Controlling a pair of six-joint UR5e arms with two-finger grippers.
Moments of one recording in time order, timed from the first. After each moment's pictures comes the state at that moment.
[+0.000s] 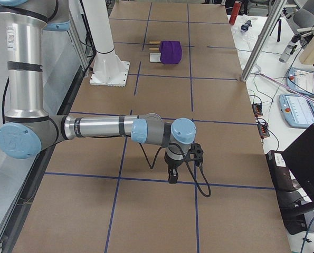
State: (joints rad) left arm -1.57 -1.50 -1.79 -1.58 -2.39 -0.01; right arm 1.56 -1.62 1.72 -1.75 2.31 -0.15
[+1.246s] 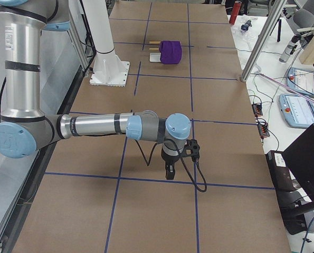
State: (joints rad) left arm -1.51 -1.48 -1.80 -1.51 -2.38 -0.12; right arm 1.56 -1.65 1.76 -1.75 2.32 -0.13
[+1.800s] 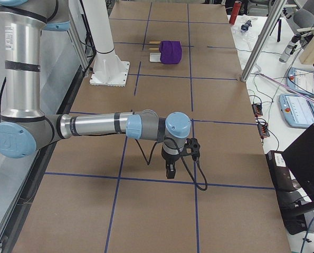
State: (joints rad) left arm -1.51 -1.49 -1.81 -1.51 -2.38 -0.12; right arm 1.56 -1.65 1.77 -1.75 2.32 -0.13
